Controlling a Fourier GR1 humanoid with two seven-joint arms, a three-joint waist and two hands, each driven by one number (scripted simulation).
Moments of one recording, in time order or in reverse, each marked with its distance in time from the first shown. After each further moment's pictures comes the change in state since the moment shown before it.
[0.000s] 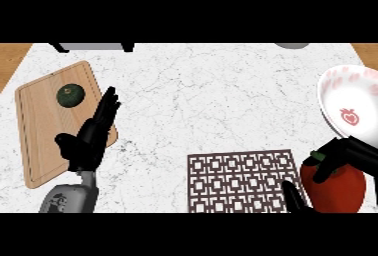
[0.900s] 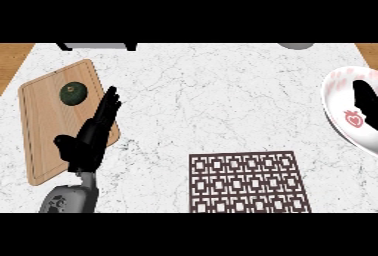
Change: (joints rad) left arm 0.006 -0.008 -0.004 -0.029 -0.010 -0.011 0.014; right arm -0.523 -0.125 -0.366 0.260 -0.113 0.296 0.351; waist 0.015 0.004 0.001
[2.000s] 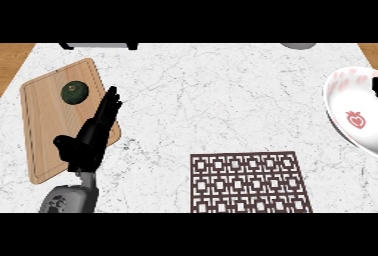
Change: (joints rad) left arm 0.000 -0.003 0.005 -0.001 -0.001 -0.017 -0.004; right arm 0.037 -0.100 -0.124 0.915 0.259 -0.193 -0.695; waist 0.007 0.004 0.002
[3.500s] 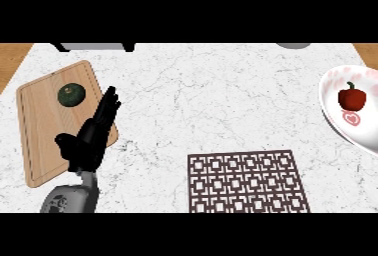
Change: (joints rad) left arm -0.002 -0.012 0.012 0.005 -0.017 0.016 0.012; right arm -0.014 -0.076 -0.387 0.343 -0.528 0.298 -0.378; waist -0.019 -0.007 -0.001
